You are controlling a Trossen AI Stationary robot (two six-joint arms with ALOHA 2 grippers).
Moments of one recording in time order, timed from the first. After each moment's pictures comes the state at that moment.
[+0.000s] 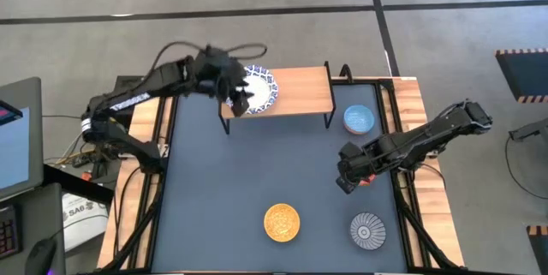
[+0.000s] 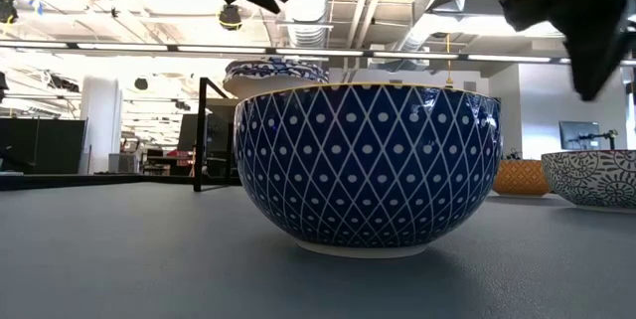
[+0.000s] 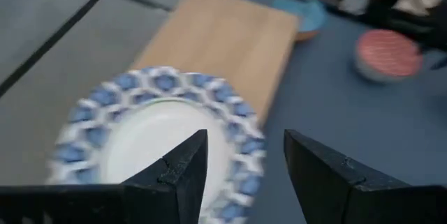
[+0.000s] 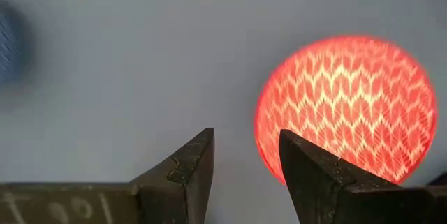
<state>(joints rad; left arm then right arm) 0.35 1.40 1.54 -0.76 -0.08 -0.09 0.35 1.24 0.95 -1.10 0.06 1.15</state>
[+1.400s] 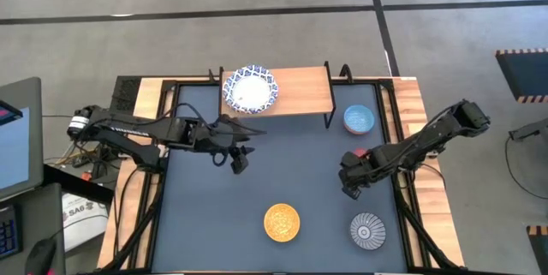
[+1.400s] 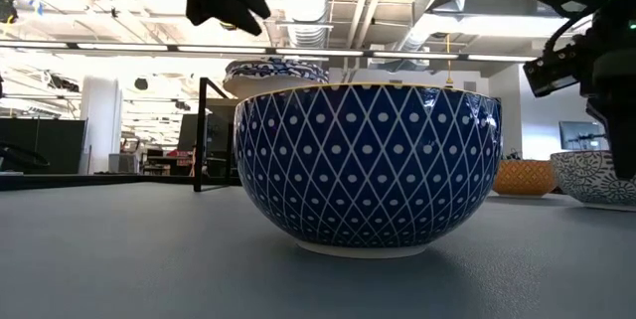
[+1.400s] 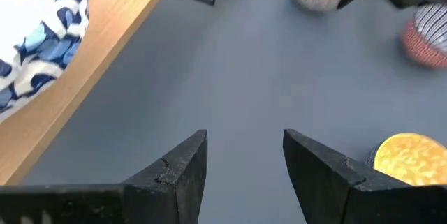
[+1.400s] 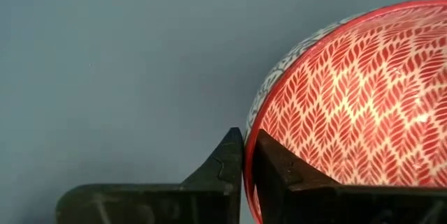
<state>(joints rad) -0.10 1.28 1.11 -0.53 -0.33 -0.43 0.39 1.28 0.69 -0.91 0.04 1.07</state>
